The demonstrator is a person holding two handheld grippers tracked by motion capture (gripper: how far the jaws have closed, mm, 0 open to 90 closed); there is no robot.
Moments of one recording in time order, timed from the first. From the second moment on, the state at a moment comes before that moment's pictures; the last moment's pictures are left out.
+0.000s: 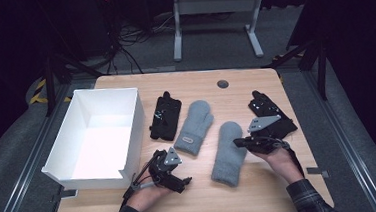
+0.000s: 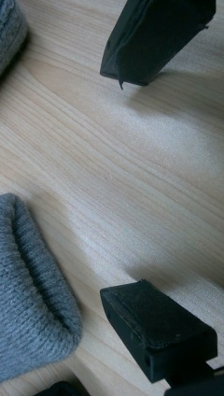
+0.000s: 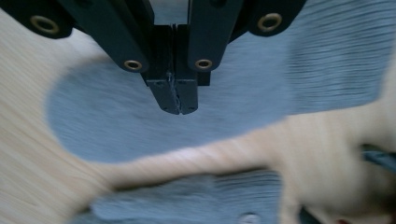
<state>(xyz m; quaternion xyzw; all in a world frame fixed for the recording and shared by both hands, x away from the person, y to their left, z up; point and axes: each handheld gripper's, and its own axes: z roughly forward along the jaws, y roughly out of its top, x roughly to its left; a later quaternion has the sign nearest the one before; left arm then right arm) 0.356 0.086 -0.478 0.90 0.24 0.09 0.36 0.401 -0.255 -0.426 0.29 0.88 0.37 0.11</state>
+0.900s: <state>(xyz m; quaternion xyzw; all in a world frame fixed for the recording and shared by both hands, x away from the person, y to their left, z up) 0.356 0.086 -0.478 0.90 0.24 0.09 0.36 0.376 -0.251 -0.443 0.28 0.90 0.34 0.07</state>
